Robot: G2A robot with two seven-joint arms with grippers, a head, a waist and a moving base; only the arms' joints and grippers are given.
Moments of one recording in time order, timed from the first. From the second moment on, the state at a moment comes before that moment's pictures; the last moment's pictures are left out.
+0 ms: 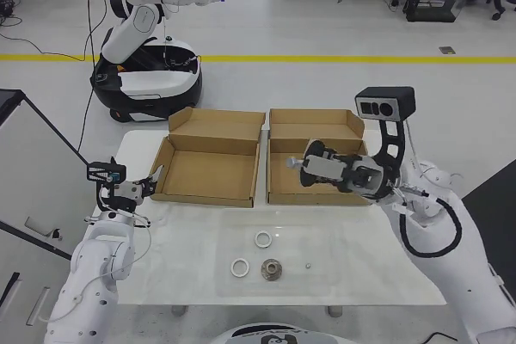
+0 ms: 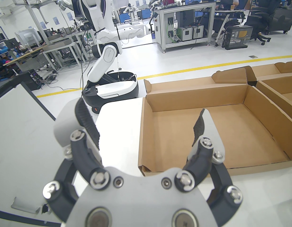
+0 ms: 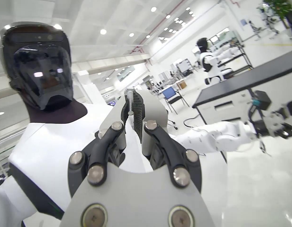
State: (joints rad) left arm 1.73 -1.15 -1.60 -1.80 1.33 0.00 0.00; right arm -1.20 -1.04 1.23 -1.96 0.71 -0.46 0.93
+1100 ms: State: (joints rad) left arm 1.73 -1.15 -1.60 -1.80 1.33 0.00 0.00; right arm -0.76 -0.96 1.28 -1.73 -0.28 -0.06 1.35
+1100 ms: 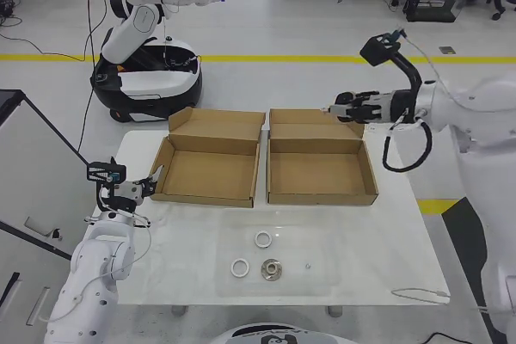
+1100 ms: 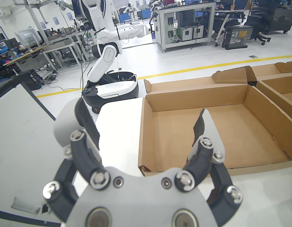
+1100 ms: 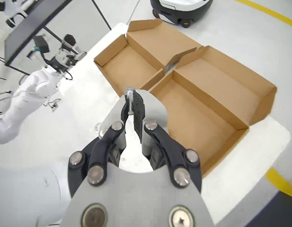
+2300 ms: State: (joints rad) left arm 1.73 -1.15 -1.60 -1.80 1.33 0.00 0.00; right arm -0.41 -1.15 0.58 -1.05 -0.65 -0.20 1.40
